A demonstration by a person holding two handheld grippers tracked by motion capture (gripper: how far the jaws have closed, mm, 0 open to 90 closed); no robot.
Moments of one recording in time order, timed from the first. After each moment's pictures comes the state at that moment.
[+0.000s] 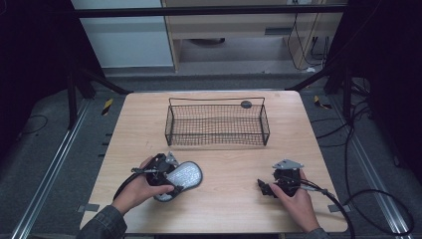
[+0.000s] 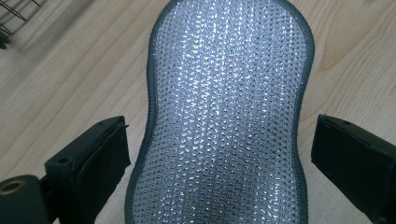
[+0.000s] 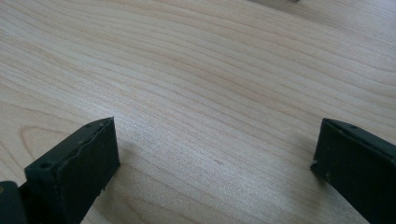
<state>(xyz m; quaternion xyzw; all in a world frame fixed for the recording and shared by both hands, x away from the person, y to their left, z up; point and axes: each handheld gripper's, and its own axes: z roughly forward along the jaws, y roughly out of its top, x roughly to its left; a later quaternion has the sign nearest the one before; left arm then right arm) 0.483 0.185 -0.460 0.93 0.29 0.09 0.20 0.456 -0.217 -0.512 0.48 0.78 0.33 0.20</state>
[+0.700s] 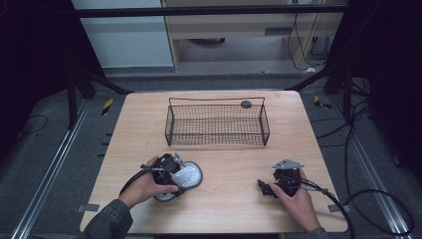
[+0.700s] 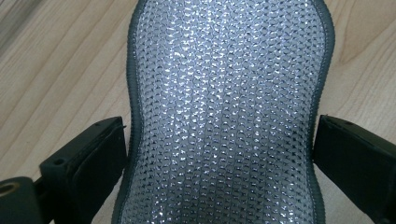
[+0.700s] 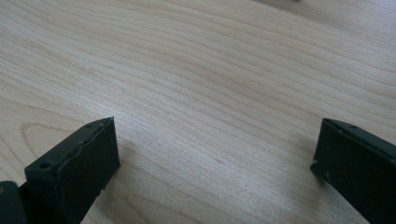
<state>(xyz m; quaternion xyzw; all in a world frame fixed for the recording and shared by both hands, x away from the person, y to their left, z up) 0.496 0.172 -0.474 0.94 0.28 0.07 0.16 0.456 -0.218 -0.512 0.48 0.79 0.33 0.20</state>
